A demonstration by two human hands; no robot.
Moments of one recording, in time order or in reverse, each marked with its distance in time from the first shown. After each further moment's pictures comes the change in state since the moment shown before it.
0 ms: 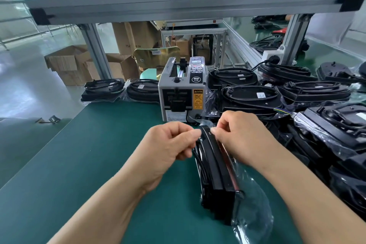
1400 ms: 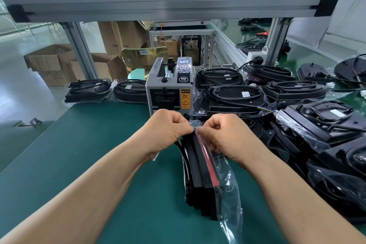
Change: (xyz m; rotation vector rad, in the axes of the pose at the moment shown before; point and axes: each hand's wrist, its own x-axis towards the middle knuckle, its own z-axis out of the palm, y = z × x) left_hand 0.058 -0.007 0.005 0.348 -0.016 -0.060; right_hand 0.001 0.015 0.012 0.509 -0.059 0.083
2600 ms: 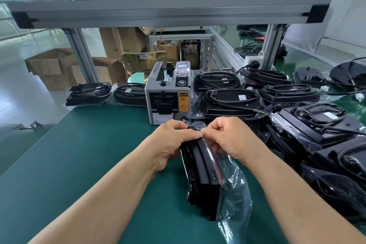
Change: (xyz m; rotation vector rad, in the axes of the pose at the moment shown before) left_hand -0.005 -0.004 0.024 -0.306 0.032 -0.288; right_hand 0.001 0.009 -0.009 0.082 0.001 0.072
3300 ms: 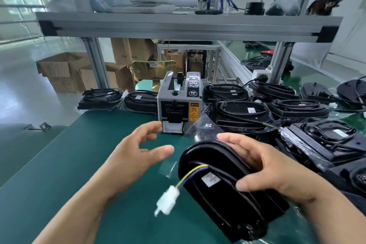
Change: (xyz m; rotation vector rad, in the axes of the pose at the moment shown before) left_hand -0.057 -0.011 -0.085 0.284 0.104 0.388; right_hand -0.040 0.008 -0.045 0.266 -0.620 -0.112
